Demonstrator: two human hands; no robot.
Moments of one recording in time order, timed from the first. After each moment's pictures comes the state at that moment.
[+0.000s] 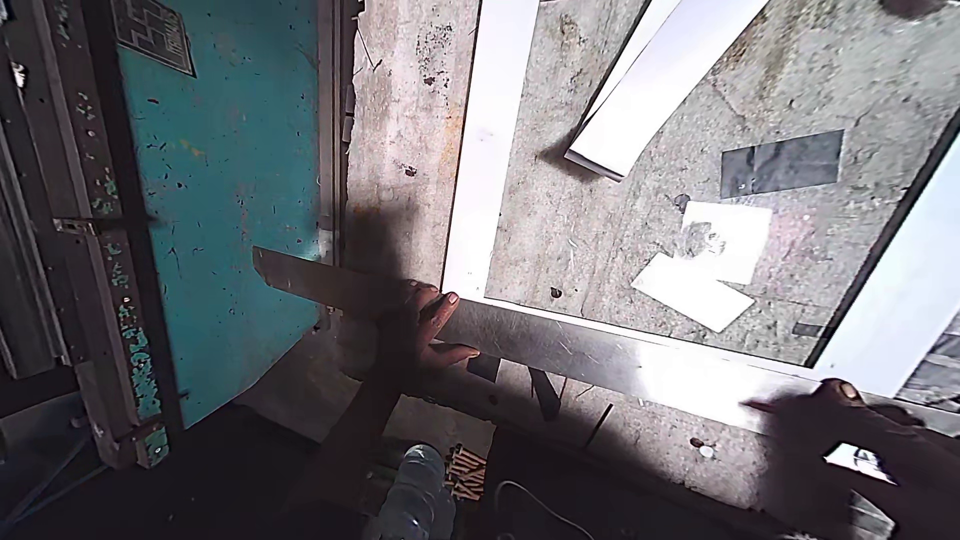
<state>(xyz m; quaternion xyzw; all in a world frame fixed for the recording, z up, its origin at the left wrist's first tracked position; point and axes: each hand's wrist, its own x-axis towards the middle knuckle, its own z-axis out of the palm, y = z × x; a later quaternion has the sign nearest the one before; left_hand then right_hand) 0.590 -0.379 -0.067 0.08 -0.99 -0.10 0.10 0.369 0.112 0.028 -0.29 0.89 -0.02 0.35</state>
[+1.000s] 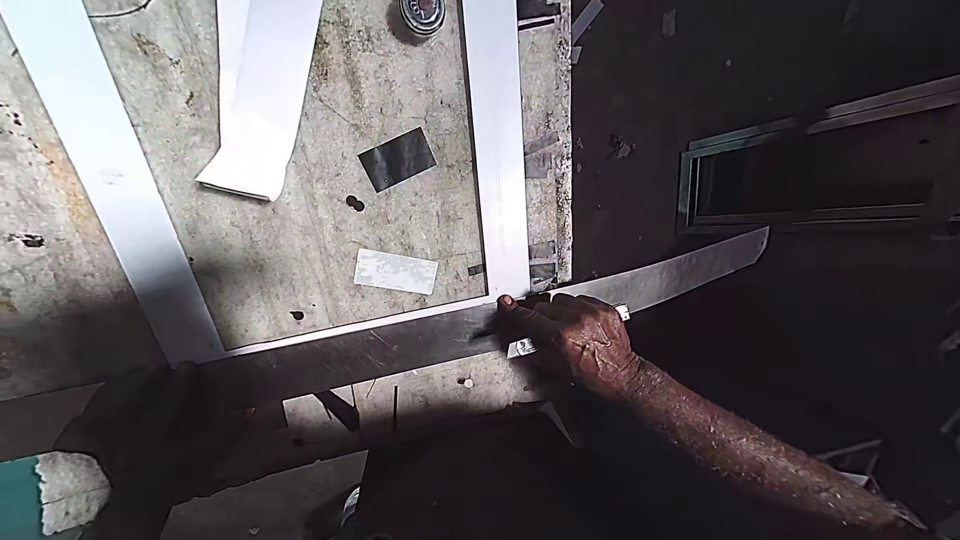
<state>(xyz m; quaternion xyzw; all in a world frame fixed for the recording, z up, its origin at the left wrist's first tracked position) 0.601 -0.390 -0.071 0.06 -0.99 -0.10 0.02 0.361 0.133 0.009 -0.39 0.90 -0.04 0.17</state>
